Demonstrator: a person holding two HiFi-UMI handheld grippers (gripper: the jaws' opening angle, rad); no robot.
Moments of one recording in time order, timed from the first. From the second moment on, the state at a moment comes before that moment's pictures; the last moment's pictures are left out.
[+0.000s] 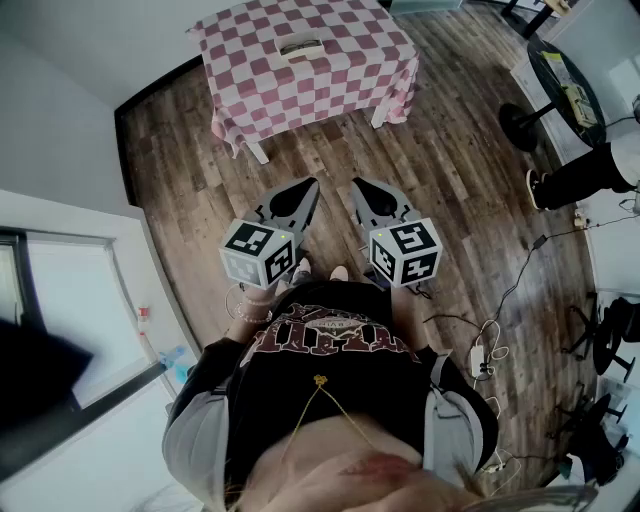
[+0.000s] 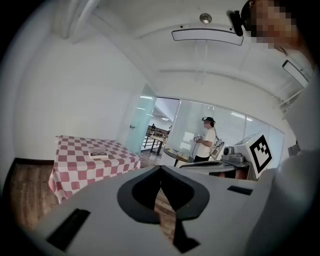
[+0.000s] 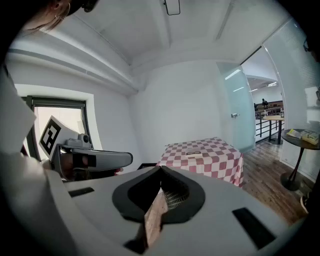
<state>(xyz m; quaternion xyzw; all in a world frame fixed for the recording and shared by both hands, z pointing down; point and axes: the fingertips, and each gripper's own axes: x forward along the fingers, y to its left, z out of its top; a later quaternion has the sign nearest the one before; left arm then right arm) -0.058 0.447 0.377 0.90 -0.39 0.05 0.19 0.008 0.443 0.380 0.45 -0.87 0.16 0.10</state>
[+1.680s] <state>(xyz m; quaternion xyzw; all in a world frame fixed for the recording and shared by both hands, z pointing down) -0.113 0.256 0.398 0.91 -0.37 0.07 0.19 -0.032 0.253 0.384 0.46 -0.87 0.14 0.09</state>
